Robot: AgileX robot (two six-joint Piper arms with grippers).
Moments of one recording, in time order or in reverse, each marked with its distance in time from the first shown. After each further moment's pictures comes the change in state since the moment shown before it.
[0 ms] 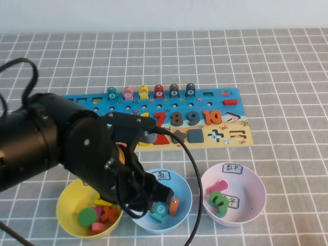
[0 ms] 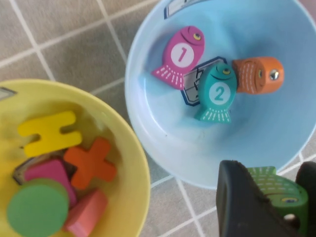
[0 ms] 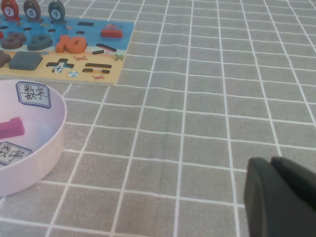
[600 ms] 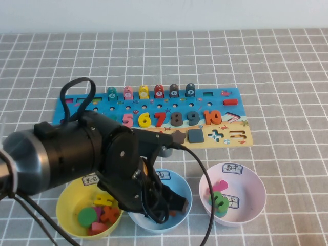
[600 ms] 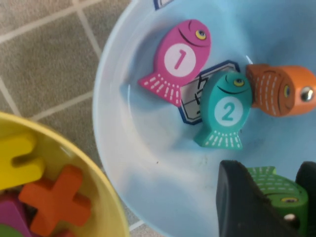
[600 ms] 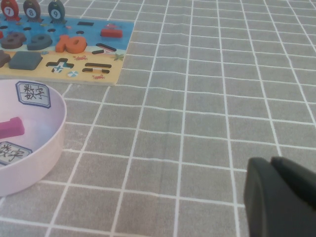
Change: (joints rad) right arm 0.000 0.000 0.000 0.000 0.000 0.000; left arm -0.036 0.156 0.000 -0.018 -0.092 -0.027
